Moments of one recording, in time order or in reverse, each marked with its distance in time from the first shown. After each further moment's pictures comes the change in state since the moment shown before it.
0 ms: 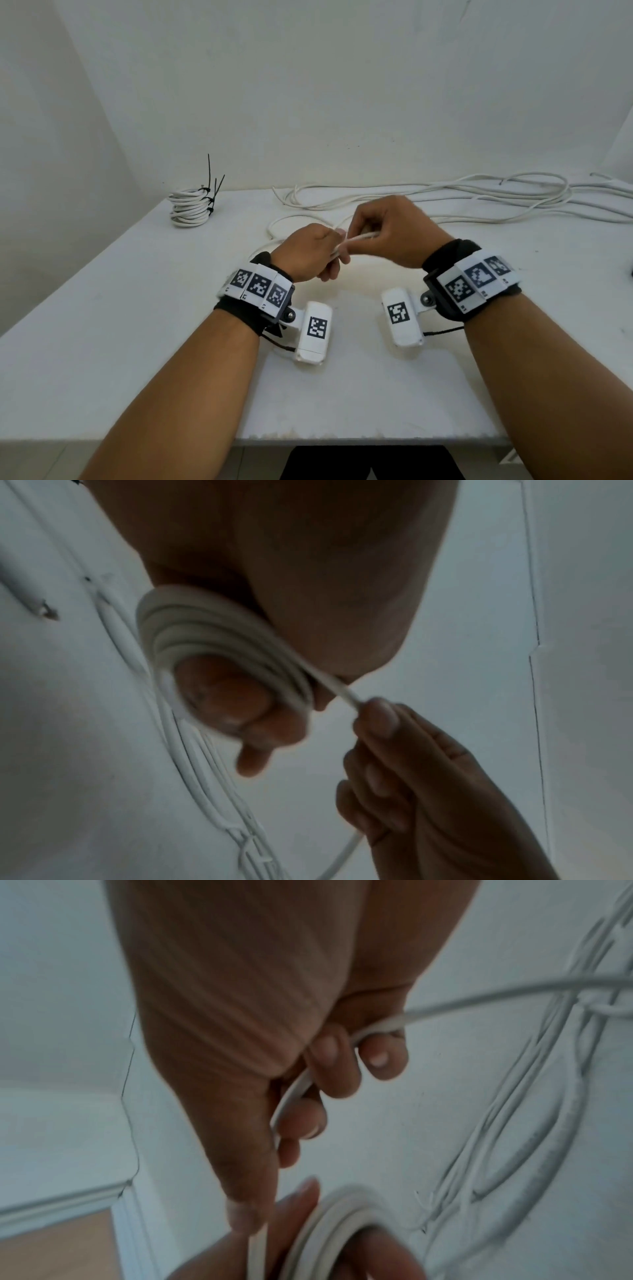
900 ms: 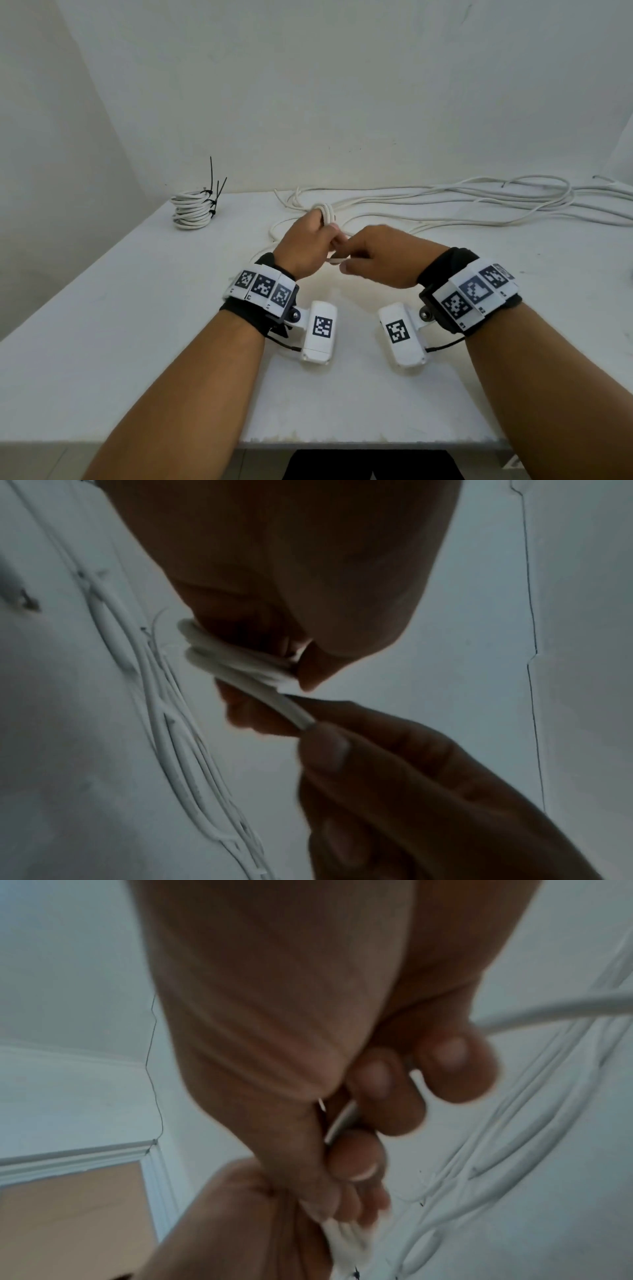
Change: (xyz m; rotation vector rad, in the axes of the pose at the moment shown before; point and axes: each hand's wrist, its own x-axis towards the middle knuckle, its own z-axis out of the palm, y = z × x) left_hand 0.010 -0.004 0.002 -0.107 0.255 -0.027; right_hand -0.003 -0.014 0.010 -0.326 -0.353 0.057
